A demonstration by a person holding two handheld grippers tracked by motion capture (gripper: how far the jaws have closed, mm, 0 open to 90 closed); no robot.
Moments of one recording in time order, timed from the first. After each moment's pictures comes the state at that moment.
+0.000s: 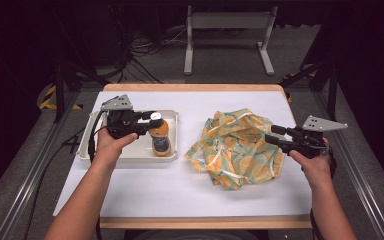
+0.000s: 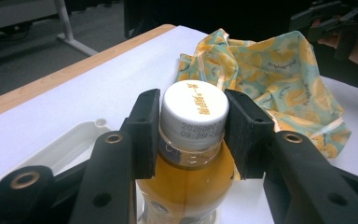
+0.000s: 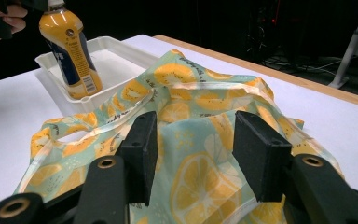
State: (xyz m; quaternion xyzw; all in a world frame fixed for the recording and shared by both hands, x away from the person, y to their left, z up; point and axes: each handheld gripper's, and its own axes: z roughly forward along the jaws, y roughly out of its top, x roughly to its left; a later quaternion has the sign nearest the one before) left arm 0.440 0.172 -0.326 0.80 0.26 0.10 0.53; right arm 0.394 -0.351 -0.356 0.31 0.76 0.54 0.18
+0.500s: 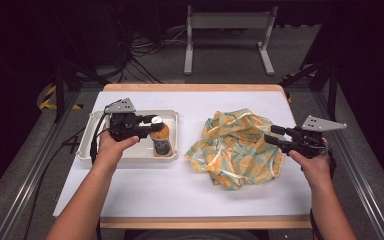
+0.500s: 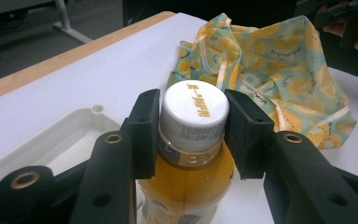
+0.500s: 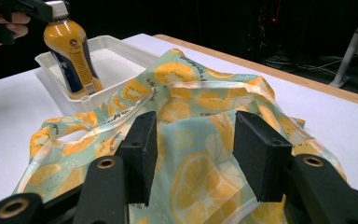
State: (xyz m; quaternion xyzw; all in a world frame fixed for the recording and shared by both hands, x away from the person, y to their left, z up) left arm 0.443 0.171 -0.337 0.81 0.26 0.09 0.52; right arm 0.394 -0.351 -0.357 0.31 0.76 0.54 0.18
